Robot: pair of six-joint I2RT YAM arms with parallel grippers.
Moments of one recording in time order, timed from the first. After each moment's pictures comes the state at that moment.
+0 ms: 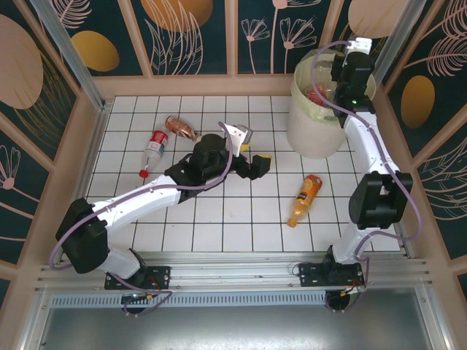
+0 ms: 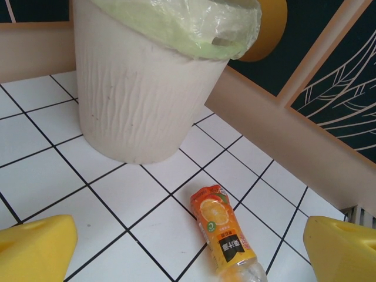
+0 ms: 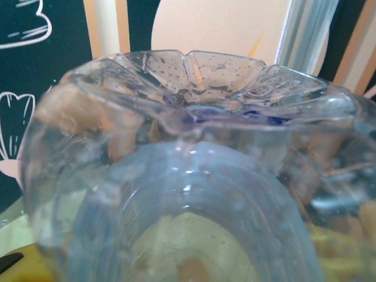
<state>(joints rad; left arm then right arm) -0.85 1.48 1.10 0.12 0.16 -0.34 0.04 1.75 1.66 0.01 0.36 -0.08</state>
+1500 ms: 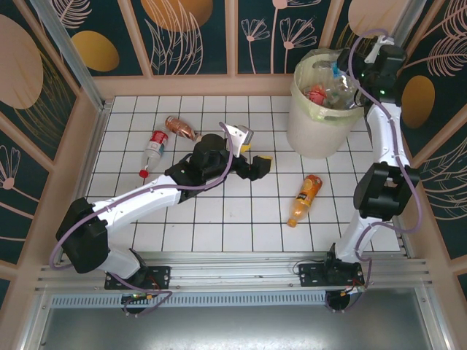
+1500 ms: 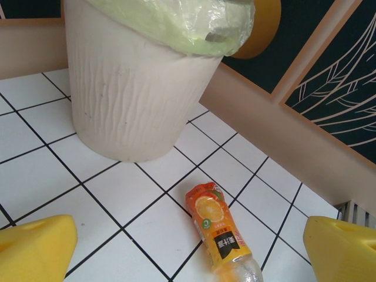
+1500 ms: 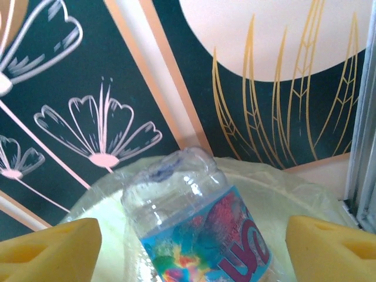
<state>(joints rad) -0.85 1.48 1.10 0.12 0.18 -0.34 -0.15 1.85 1.88 -0.22 -0.21 0.30</state>
